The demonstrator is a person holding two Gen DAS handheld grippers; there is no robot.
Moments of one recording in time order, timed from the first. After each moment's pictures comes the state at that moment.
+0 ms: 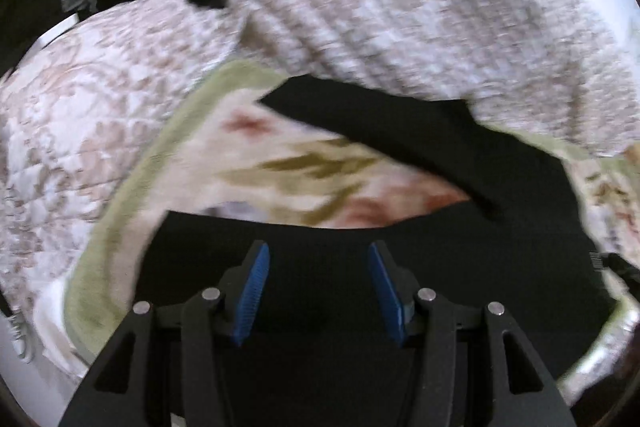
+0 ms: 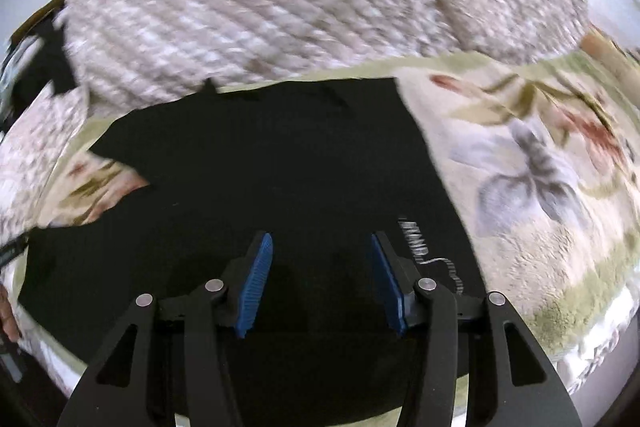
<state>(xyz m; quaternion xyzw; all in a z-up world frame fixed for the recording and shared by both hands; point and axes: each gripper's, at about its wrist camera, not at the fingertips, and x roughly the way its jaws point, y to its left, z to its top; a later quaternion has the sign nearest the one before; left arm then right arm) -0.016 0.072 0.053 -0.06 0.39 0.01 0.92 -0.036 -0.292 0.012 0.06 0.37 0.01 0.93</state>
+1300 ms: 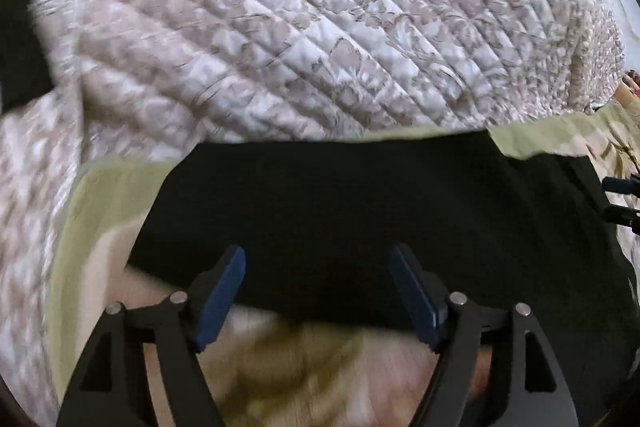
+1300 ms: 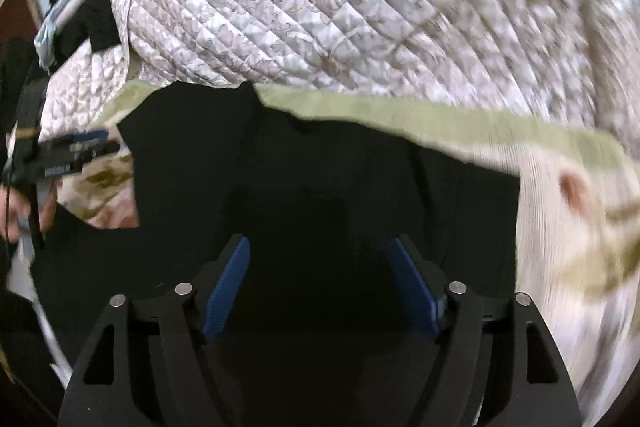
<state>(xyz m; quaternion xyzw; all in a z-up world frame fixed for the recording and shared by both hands) 0.221 0.031 0.033 0.05 0.42 -0.10 0.90 0.158 -0.320 0.010 -0.03 0.41 0.18 0.89</state>
